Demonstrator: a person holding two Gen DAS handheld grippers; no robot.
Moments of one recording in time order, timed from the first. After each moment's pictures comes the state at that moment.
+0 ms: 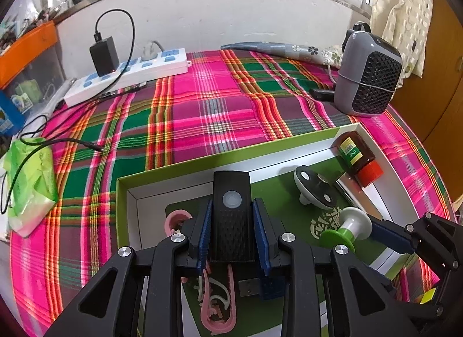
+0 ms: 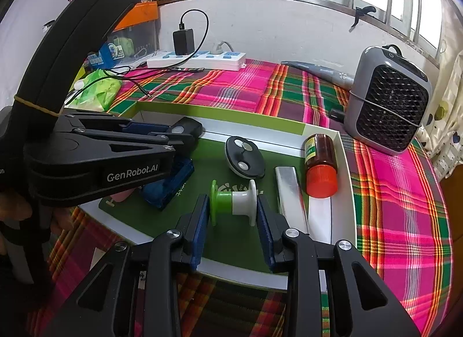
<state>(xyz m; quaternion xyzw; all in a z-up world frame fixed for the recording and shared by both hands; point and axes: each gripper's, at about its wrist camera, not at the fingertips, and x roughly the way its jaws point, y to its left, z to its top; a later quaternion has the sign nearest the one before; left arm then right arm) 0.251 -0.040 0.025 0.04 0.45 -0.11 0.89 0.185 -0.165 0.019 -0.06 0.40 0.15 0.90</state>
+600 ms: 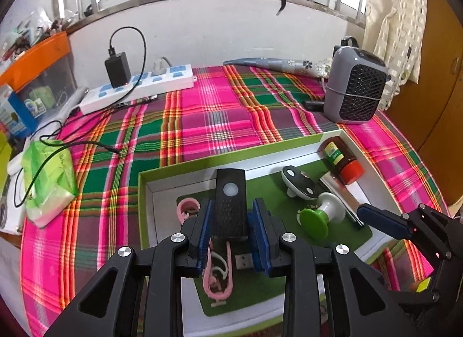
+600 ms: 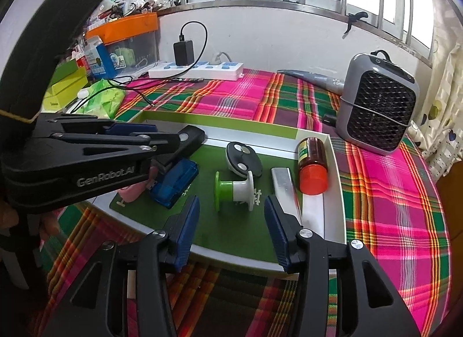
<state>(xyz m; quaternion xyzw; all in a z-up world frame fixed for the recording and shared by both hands) 0.220 -0.035 0.049 0.04 0.42 -0.11 0.90 0.167 -0.170 0.030 -0.05 0.38 0.15 0.91</state>
